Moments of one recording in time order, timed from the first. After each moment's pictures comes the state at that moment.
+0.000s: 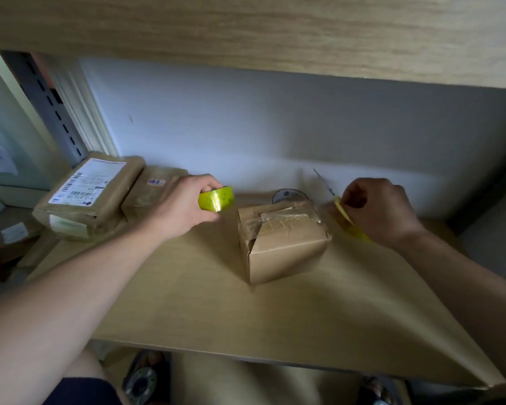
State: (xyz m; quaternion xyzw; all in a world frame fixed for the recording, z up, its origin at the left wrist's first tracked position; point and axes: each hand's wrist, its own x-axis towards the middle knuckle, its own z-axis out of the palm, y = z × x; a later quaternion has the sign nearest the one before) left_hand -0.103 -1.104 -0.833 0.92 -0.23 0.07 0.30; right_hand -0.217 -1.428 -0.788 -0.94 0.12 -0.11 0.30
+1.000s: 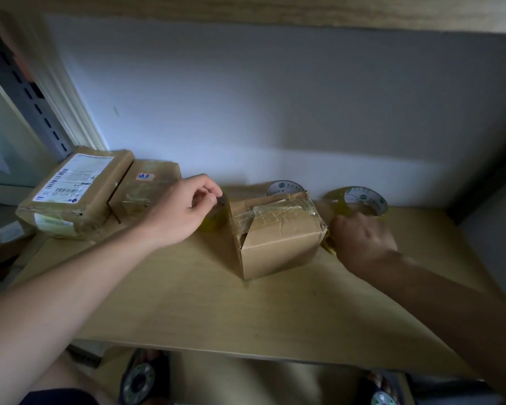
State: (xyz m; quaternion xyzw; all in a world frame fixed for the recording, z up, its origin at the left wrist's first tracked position) left_hand -0.130 -1.116 -0.836 0.89 -0.23 0.02 0.38; right_hand -0.229 -1.411 -0.835 -0.99 0.09 0.06 -0.08
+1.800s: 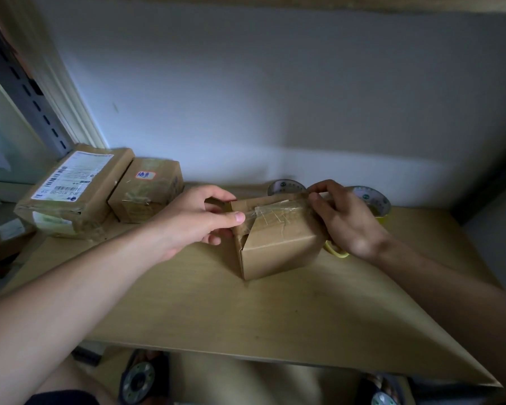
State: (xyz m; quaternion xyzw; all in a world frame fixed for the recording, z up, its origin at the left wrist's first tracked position) left_hand -0.161 -1.143 -0.815 0.79 -0.04 -0.21 0.58; right_hand -0.213 -1.406 -0.825 -0.90 0.05 -0.06 0.42
